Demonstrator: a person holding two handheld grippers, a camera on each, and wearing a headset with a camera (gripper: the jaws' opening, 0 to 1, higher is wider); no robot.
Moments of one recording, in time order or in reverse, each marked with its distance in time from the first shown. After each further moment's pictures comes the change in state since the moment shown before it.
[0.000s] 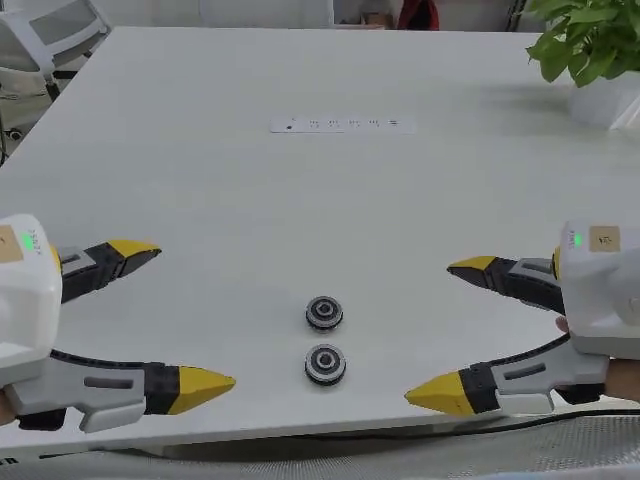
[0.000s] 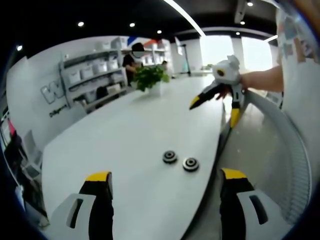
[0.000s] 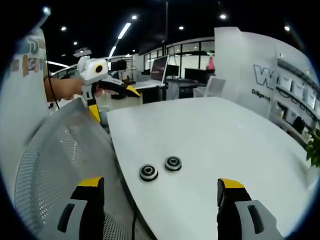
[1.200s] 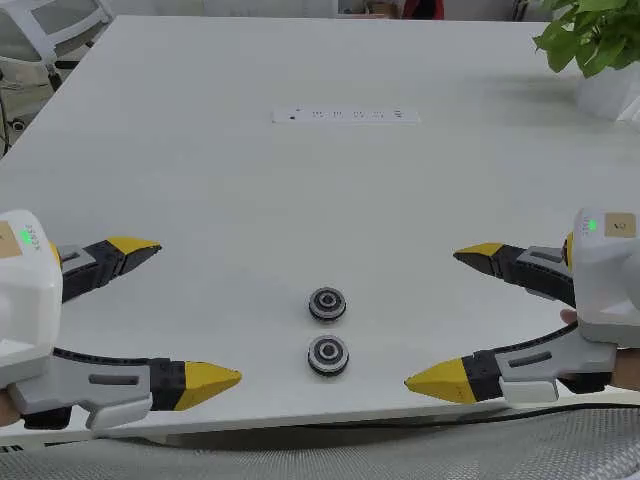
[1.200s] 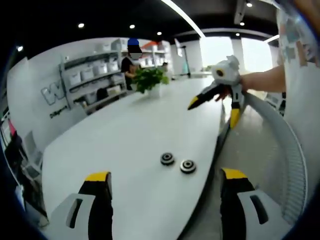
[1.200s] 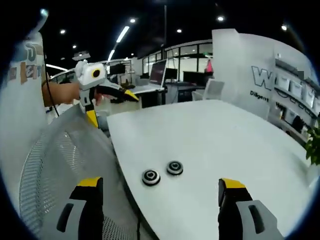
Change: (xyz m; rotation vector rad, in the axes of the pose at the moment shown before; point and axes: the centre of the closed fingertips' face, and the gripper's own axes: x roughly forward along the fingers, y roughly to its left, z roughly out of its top) left arm -0.006 -0.004 0.005 0.003 -0.015 0.012; right arm 0.000 0.007 0.008 0.014 -0.023 0.005
